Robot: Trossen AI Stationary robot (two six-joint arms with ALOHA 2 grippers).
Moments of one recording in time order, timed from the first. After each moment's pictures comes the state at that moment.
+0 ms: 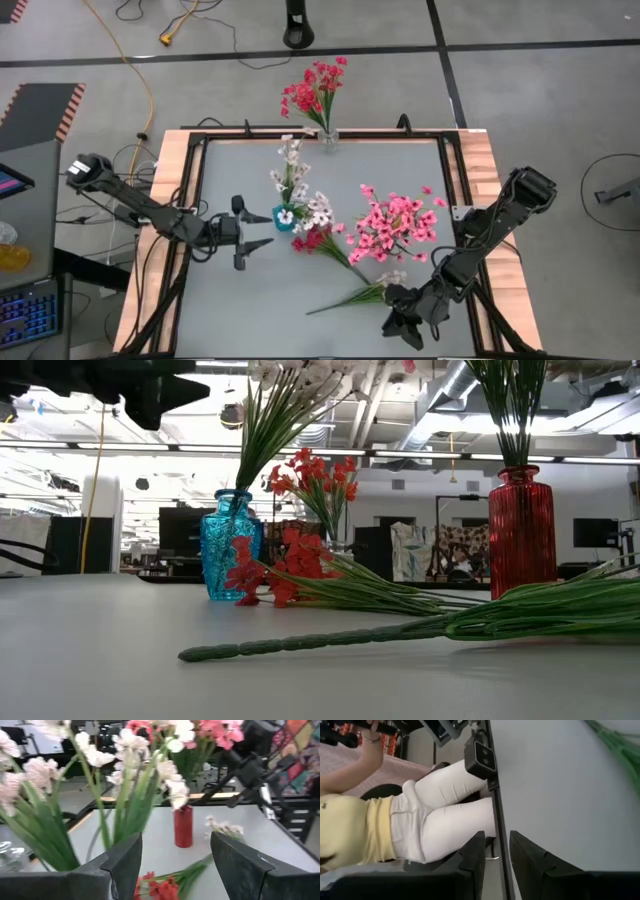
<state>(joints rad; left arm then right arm) -0.47 0.89 0.32 0.53 -0.58 0.02 0.83 1.51 0.77 0.16 0.13 1.12</state>
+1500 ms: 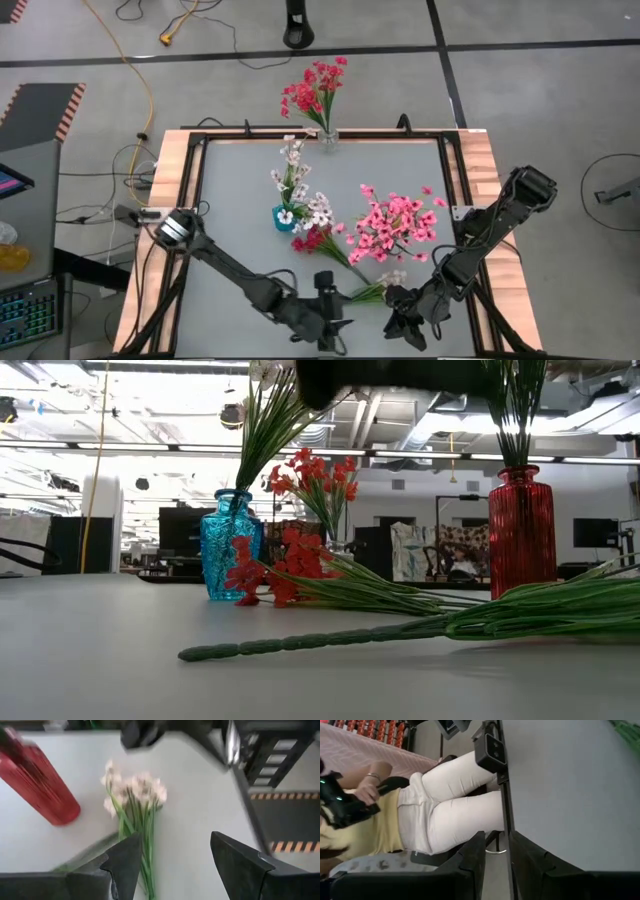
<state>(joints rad) -0.56 2.09 1.54 -0.06 -0.52 -0.34 0.83 1.50 0.77 0.17 0.08 1.10</state>
